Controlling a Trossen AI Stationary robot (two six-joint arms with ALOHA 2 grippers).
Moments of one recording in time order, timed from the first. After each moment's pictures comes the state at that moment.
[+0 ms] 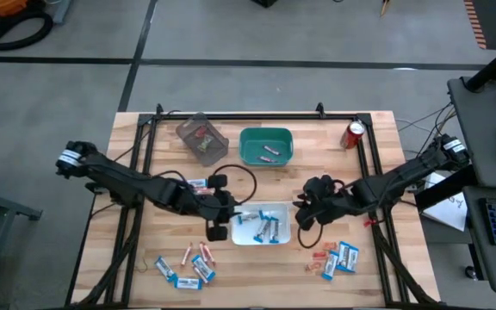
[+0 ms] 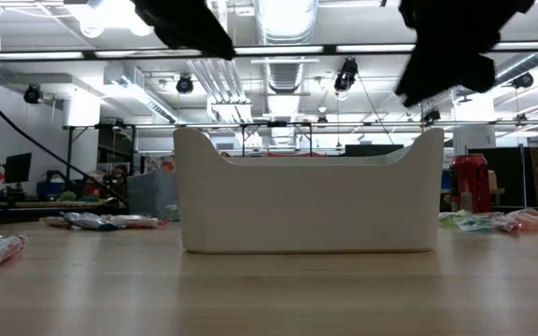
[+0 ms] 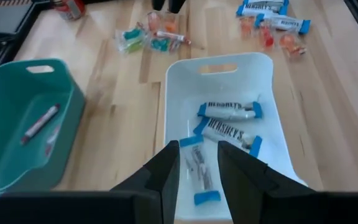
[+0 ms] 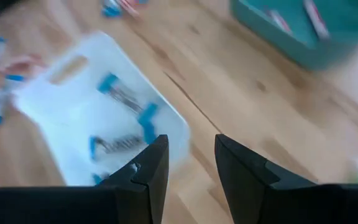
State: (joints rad) left arm -0.33 1.43 1.08 -0.36 -0.36 -0.14; right arm 0.39 1.28 0.90 -0.61 0.48 1.00
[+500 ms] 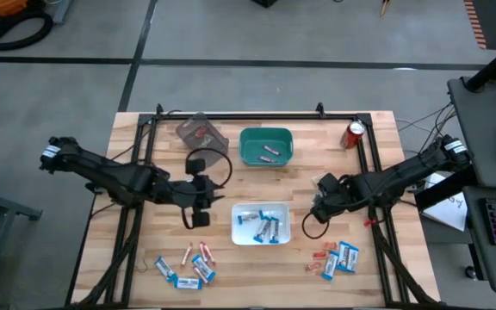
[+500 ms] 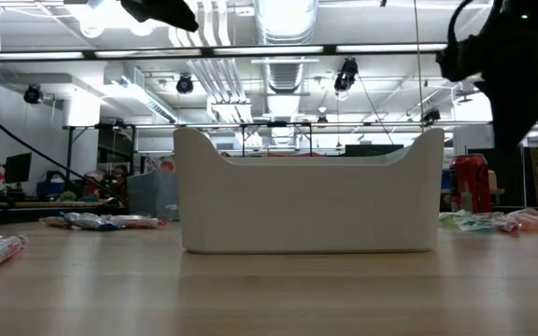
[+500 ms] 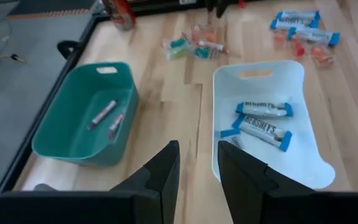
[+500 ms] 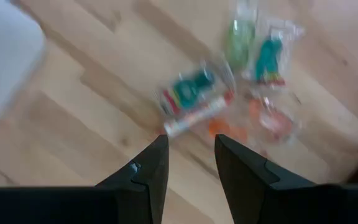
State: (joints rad) left arm -0.33 1.21 1.08 -0.55 -0.47 -0.14; right arm 0.33 1.28 0.89 -1.10 0.19 1.19
